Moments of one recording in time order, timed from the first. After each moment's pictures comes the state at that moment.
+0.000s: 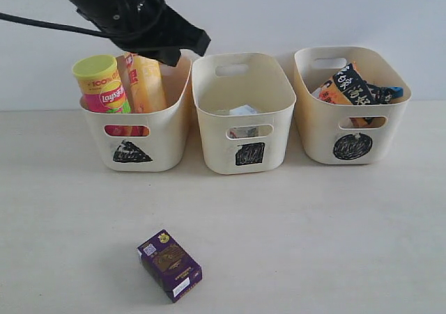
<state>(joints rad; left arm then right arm) -0.57 1.72 -1.62 0.09 0.82 -0.02 -0.03 0.00 0.00 -0.05 0.16 0.19</state>
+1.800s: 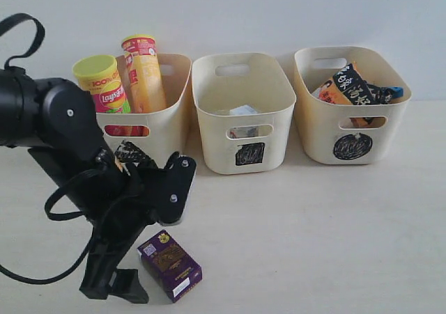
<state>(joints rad) -0.57 1.75 -1.03 -0.29 0.77 1.38 -0.03 0.00 0.00 -0.05 0.16 0.19</state>
